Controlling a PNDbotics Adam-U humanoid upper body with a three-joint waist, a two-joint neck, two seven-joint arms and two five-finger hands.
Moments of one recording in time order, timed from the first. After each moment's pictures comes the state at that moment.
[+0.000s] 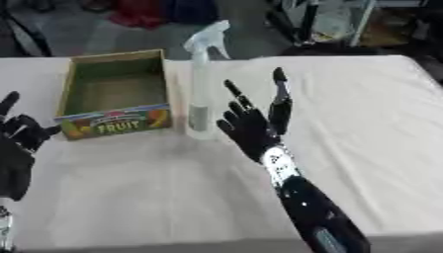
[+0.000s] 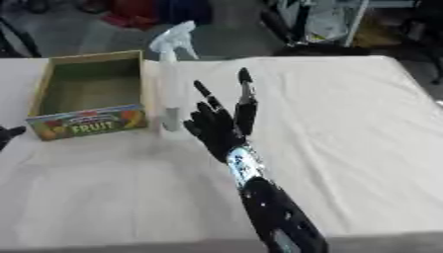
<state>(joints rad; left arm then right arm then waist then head) -0.06 0.18 0.18 -1.83 0.53 0.15 -0.02 -0.61 0.14 0.20 -1.06 -1.01 0.00 0.32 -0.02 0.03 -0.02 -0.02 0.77</state>
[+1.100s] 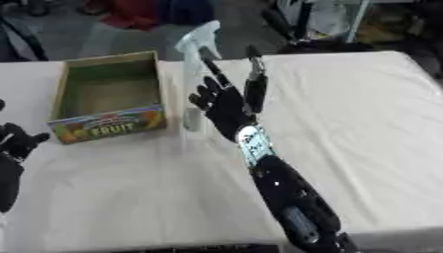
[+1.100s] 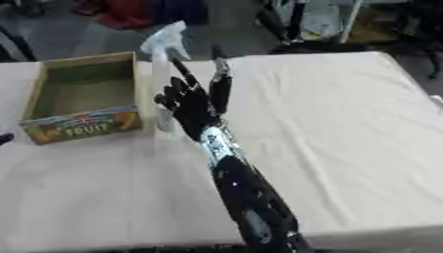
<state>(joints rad) -0.07 0.17 0.16 -1.82 0.54 0.15 -0.03 -0.71 0.19 0.10 -1.07 -0.93 -0.03 0.20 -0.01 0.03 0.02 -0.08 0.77</state>
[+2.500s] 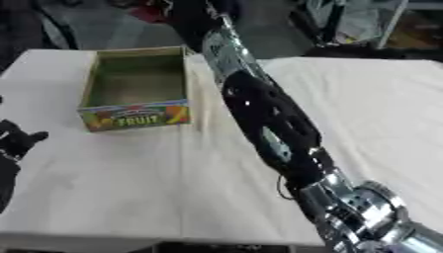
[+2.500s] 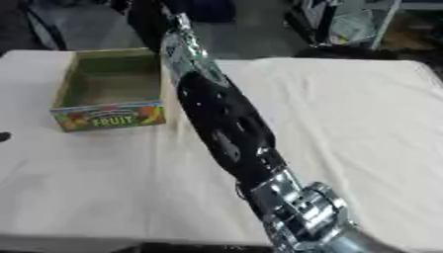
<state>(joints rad) -0.17 0.16 0.08 -1.81 0.57 0.19 -0.10 -1.09 0.11 0.03 -1.01 -0.71 -0.10 0.24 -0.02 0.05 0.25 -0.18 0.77</state>
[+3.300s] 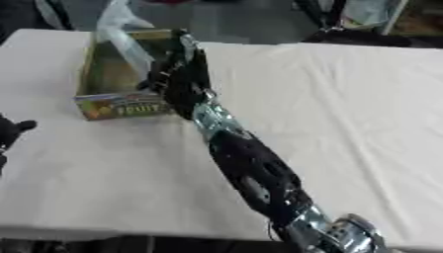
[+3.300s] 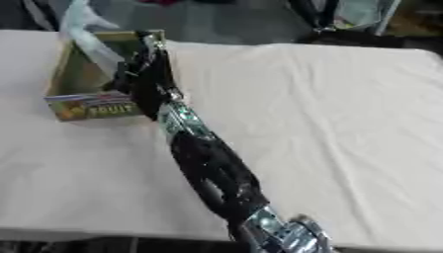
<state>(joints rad) -0.21 0.16 0.07 -1.82 0.58 0.19 -0.10 -0.84 0.17 0.02 -0.83 -0.60 -0.11 0.25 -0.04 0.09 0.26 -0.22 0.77</state>
